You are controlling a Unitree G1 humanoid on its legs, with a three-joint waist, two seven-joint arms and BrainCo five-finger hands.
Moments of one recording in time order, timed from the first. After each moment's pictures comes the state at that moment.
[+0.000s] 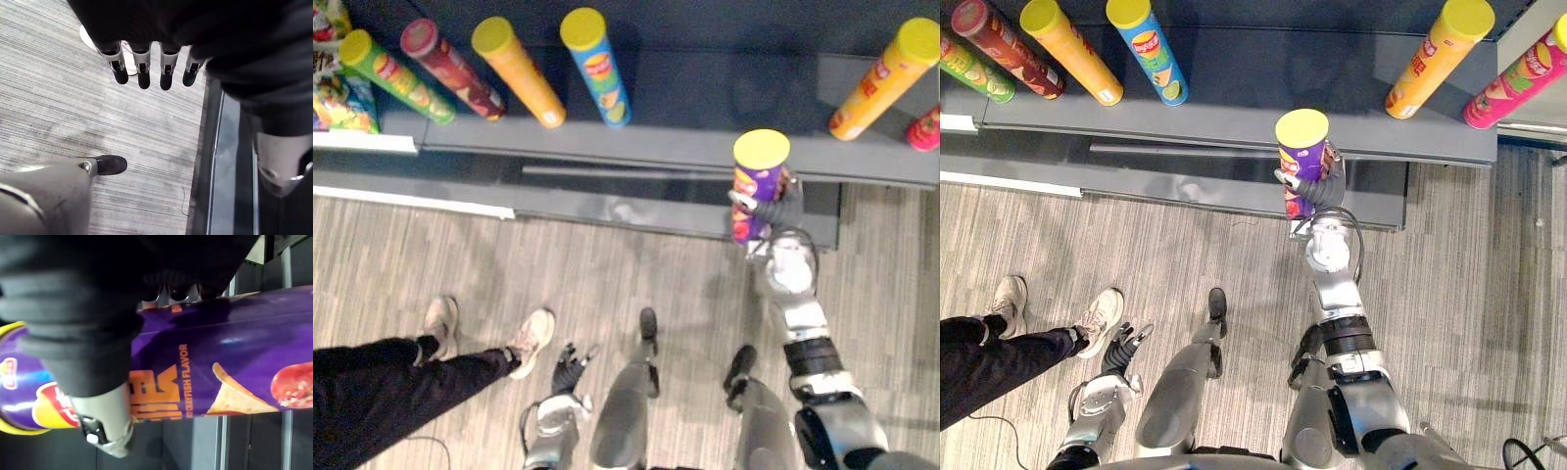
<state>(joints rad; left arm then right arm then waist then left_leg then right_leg) -0.01 0.10 0.05 0.74 -0.19 -0.17 0.17 -0.56 -0.12 -0.02 0.32 0.00 -0.14 -0.31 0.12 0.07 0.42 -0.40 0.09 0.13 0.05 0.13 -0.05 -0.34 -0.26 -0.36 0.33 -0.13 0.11</state>
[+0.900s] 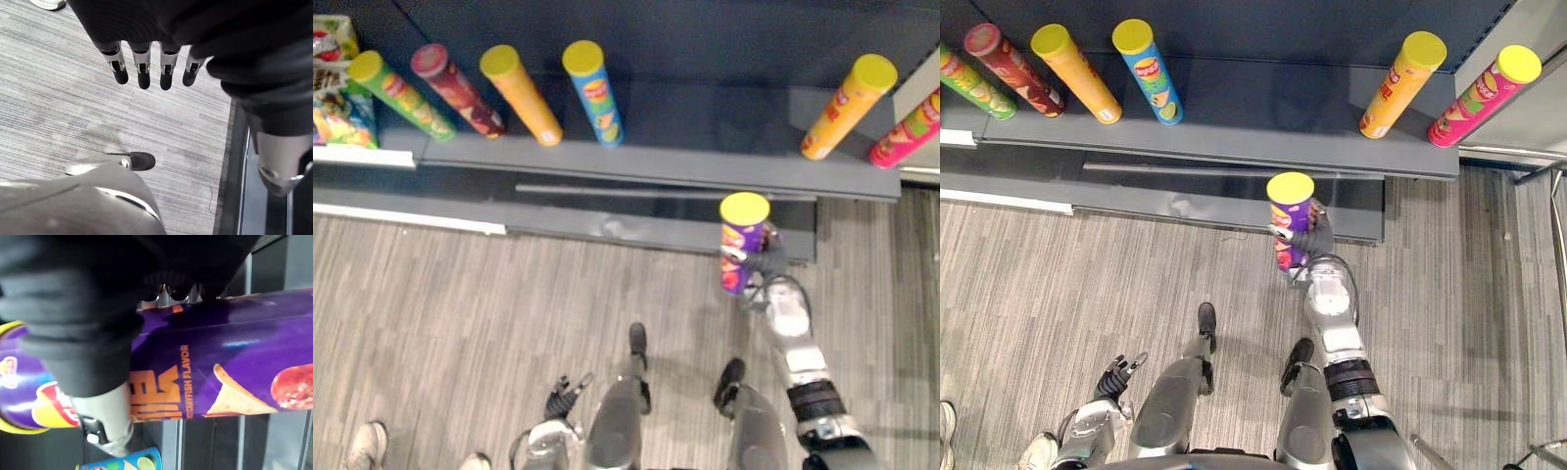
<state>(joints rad) 0.04 0.12 0.13 0.92 -0.14 -0.14 0.09 -0.34 -0.11 -0.02 0.29 0.08 -0.13 -0.17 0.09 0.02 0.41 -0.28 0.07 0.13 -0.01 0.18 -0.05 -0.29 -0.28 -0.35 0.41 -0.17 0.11</state>
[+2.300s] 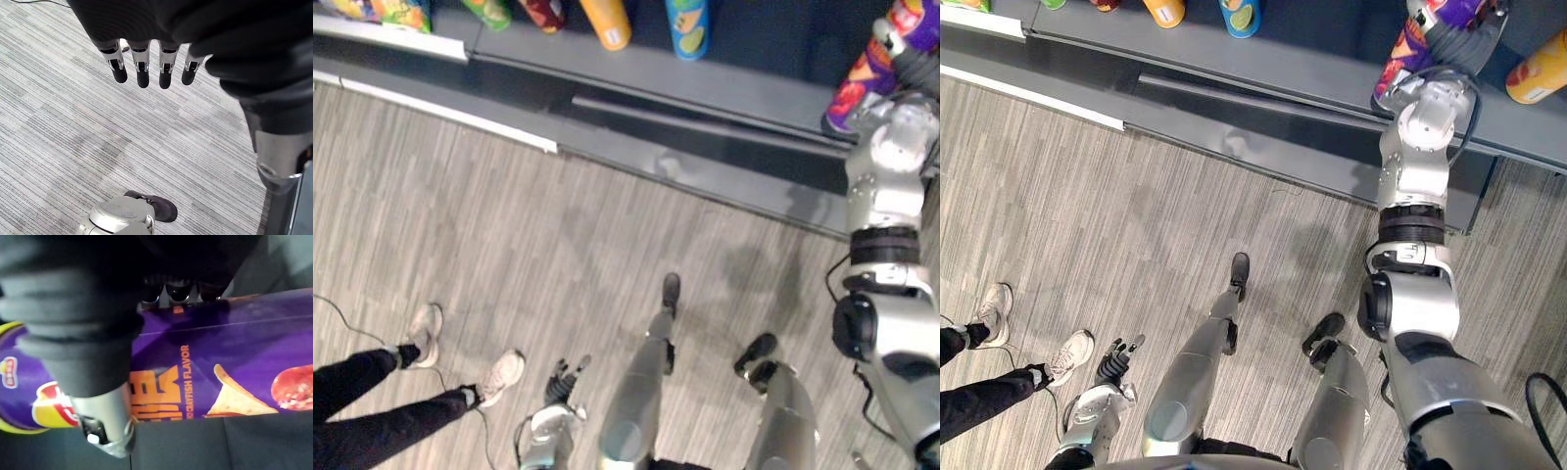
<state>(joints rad) -0.03 0.12 0.07 0.88 -0.27 -0.17 0.15 -1.16 -0.39 -0.30 0.61 0.14 -0.11 -0.44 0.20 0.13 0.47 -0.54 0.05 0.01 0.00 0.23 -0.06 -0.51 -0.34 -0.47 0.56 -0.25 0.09</state>
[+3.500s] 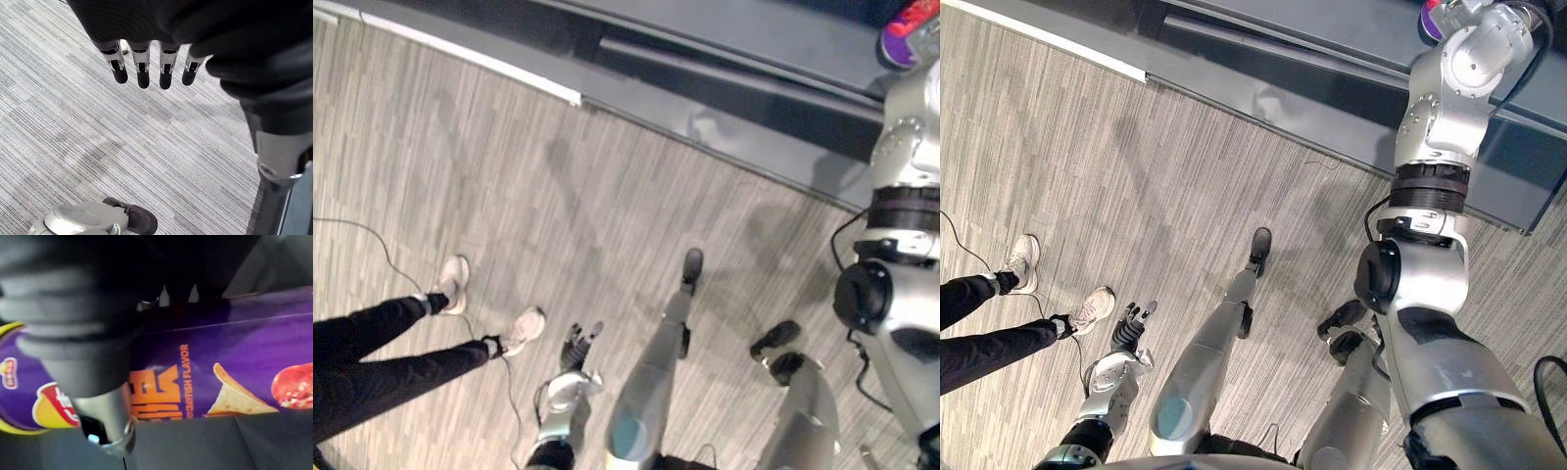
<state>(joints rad) -0.11 0.07 0.04 0.78 -0.31 -0.19 0.19 -1.30 -0.38 -0.37 0.56 0.14 -0.14 -0.62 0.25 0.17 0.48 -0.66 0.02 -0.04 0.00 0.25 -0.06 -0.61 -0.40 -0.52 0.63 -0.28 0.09</state>
